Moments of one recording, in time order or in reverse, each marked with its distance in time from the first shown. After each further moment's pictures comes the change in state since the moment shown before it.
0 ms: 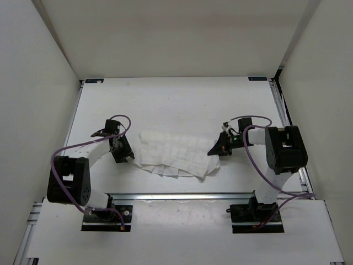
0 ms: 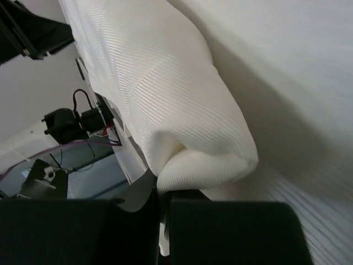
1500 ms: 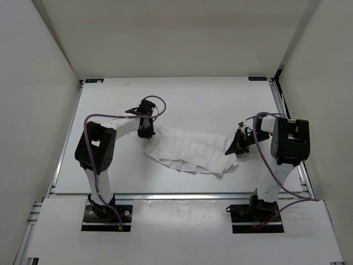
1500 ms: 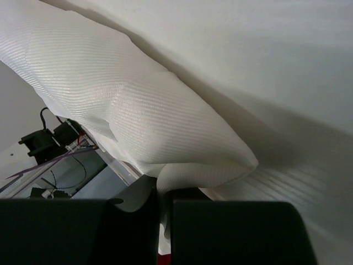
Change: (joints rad) left arm -0.282 0.479 0.514 0.042 -0.240 0.122; right arm -0.215 0.133 0.249 -0.515 0.231 -0.271
